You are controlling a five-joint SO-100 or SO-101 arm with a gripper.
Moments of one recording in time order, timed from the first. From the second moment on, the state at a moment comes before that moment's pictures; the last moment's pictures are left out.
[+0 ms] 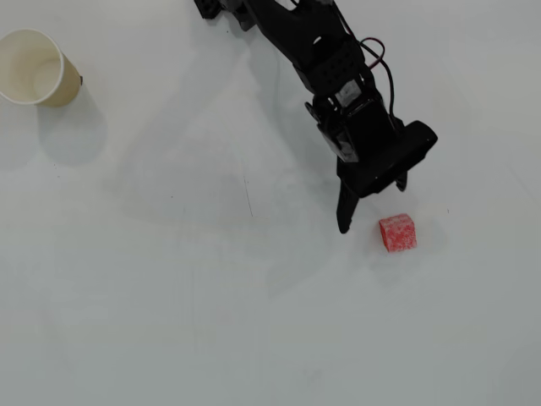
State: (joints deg) arm -35.2 82.6 119.3 1.6 77.8
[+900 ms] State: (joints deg) arm -36.4 67.0 105.8 -1.2 77.8
